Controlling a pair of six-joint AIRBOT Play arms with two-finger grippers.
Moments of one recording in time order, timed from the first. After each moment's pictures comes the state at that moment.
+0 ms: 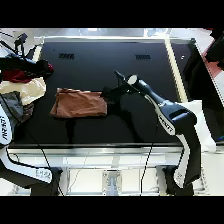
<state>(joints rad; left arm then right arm) 0.22 -1.64 1.80 1.09 -1.31 -1.32 0.38 -2.03 1.79 -0.72 1.05 1.52</state>
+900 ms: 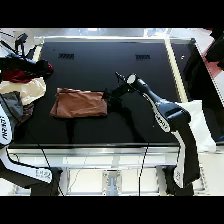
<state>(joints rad) 0.22 -1.64 1.80 1.09 -1.31 -1.30 0.39 -2.15 1.86 -0.75 1.09 1.59</state>
